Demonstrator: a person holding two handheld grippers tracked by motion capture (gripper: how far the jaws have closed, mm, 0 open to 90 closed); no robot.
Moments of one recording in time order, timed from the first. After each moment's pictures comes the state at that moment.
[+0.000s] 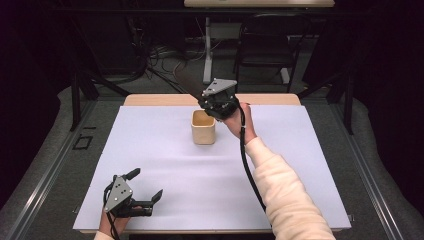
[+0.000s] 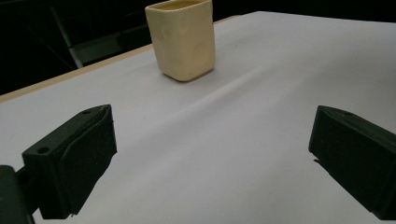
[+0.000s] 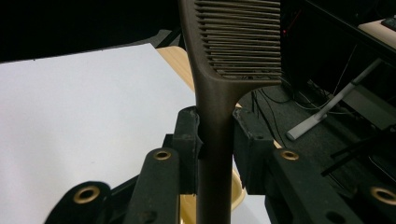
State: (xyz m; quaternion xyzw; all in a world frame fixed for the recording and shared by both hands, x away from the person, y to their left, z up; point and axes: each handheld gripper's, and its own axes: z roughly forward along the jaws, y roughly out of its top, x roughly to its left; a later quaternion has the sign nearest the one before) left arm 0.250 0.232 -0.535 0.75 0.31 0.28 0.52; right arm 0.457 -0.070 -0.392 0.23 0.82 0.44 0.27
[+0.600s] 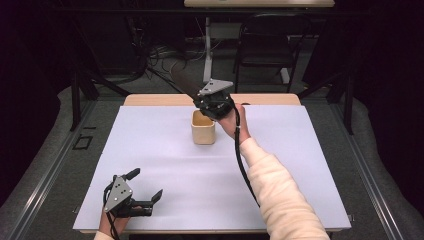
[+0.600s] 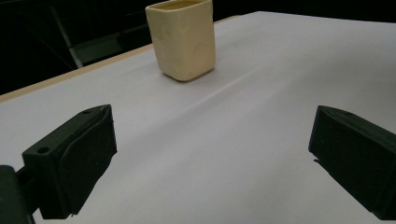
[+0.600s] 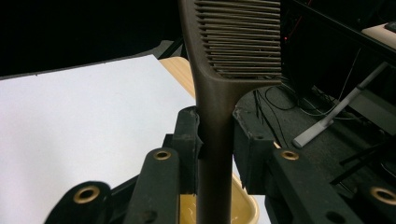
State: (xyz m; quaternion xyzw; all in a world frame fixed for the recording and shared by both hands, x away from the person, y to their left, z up) left arm 0.250 0.232 -0.535 0.75 0.31 0.27 0.52; right arm 0.464 -0.059 -0.400 0.24 0.81 0.46 0.27
